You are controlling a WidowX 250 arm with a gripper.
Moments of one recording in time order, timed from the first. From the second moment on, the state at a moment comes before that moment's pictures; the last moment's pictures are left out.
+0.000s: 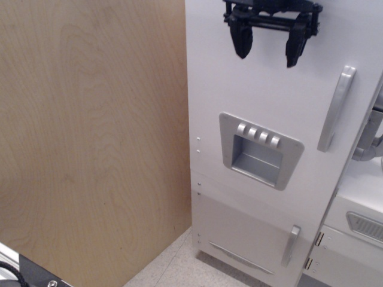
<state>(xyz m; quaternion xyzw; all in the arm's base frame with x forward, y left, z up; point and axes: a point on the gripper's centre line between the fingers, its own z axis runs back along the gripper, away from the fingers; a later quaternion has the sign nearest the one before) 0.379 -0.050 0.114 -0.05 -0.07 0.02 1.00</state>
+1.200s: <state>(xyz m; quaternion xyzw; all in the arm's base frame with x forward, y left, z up) 0.385 -0.051 0.122 -0.06 -0.07 0.03 1.00</state>
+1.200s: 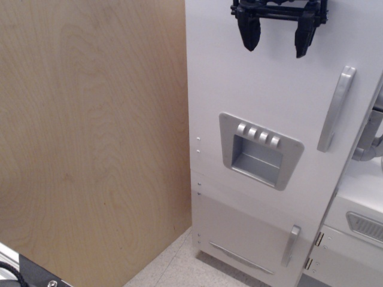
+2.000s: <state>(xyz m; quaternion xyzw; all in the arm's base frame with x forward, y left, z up) 0.377 -0.051 0.112 -0.07 -0.05 0.02 1.00</state>
